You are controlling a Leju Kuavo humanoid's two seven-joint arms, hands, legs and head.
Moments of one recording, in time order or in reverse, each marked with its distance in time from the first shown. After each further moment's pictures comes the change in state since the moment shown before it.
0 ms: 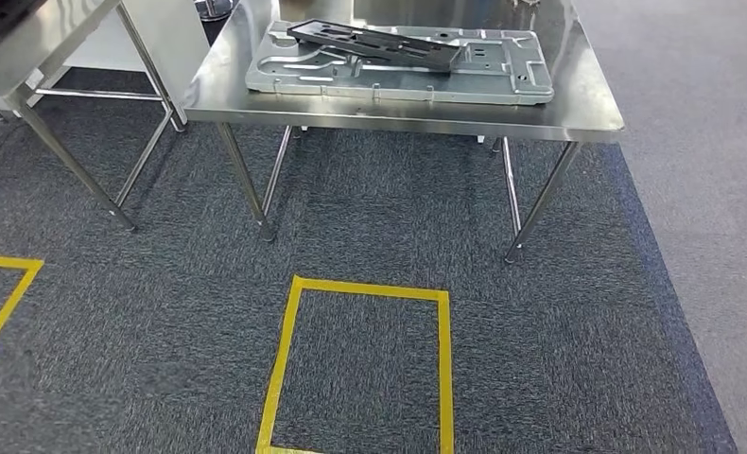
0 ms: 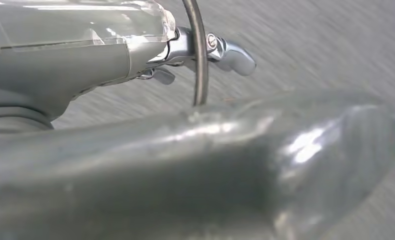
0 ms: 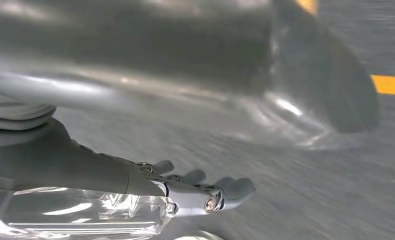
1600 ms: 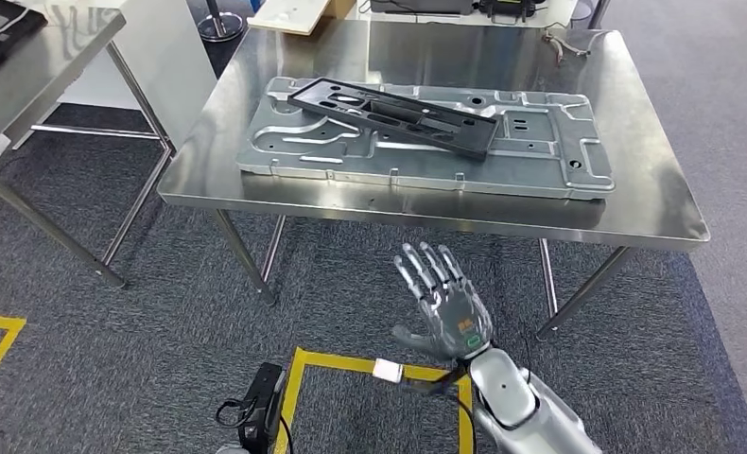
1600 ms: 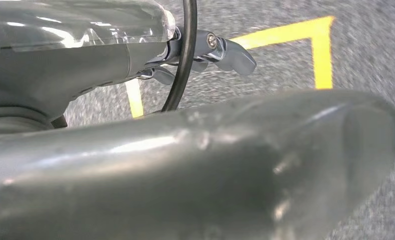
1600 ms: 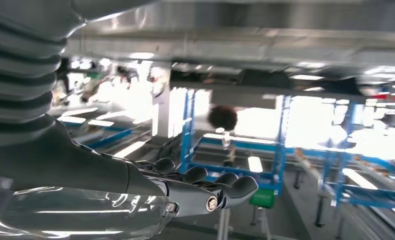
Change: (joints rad) left arm -0.287 -0.275 0.004 0.014 -0.278 0.054 0.389; right arm -0.253 -0.208 1.205 -1.045 1.020 -0.353 0.537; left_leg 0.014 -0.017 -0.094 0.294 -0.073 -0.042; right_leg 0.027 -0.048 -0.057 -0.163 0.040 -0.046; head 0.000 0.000
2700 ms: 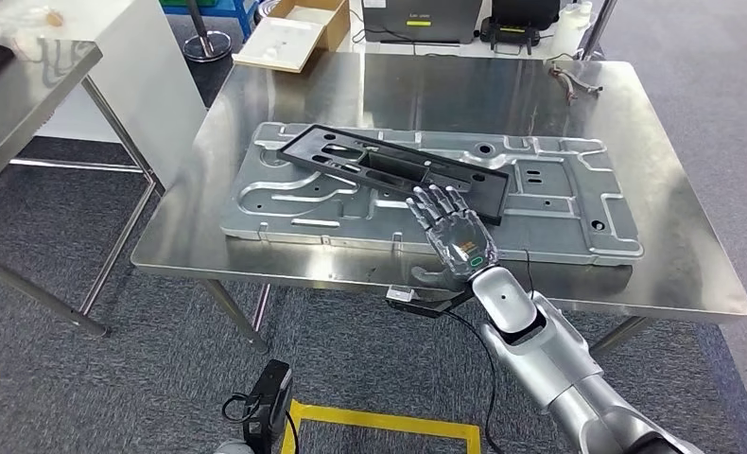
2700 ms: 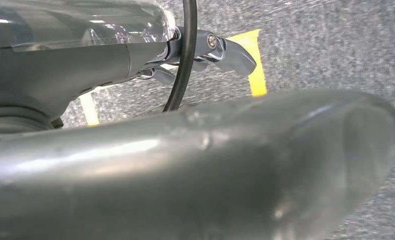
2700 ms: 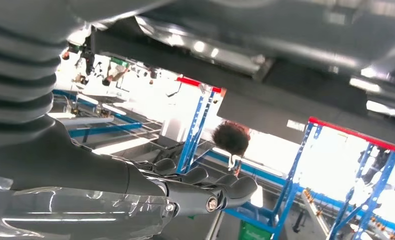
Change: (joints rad) left arm -0.020 0.001 0.029 0.011 -0.084 -0.056 0.000; right arm -0.330 0.023 -0.035 0.214 -0.024 0.302 -0.072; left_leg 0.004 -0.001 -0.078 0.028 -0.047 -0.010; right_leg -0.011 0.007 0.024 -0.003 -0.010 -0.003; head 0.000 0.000
